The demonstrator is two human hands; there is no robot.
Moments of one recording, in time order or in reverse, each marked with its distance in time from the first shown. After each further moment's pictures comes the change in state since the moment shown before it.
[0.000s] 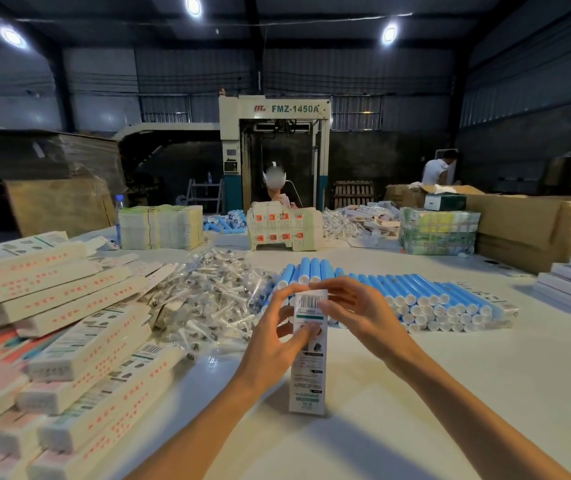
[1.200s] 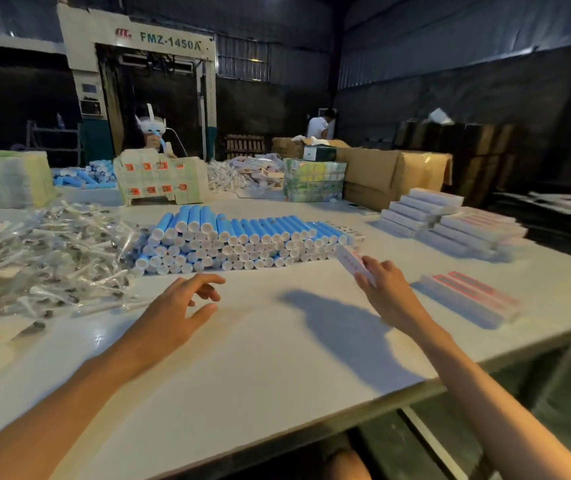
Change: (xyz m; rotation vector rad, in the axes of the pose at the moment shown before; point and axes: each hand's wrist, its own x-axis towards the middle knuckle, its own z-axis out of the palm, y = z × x) left_hand -0.021 -0.037 0.018 0.464 -0.355 0.060; right_hand -0.165 0.037 -0.170 -0.998 0.336 0.559
